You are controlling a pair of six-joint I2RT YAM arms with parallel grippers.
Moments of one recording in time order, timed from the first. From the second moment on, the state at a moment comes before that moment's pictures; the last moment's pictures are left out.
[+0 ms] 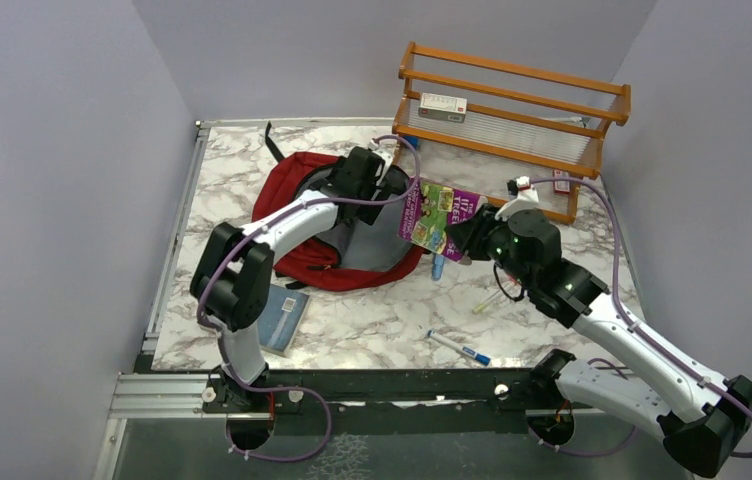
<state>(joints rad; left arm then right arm) -0.57 1.77 1.33 -0.33 -0.27 0.10 0.68 0.89 0.79 -0.23 0.21 0.64</state>
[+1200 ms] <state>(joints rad) -0.64 1.98 1.43 -0.44 -0.64 0.17 0.68 0.80 0.71 -0.25 0.24 0.79</state>
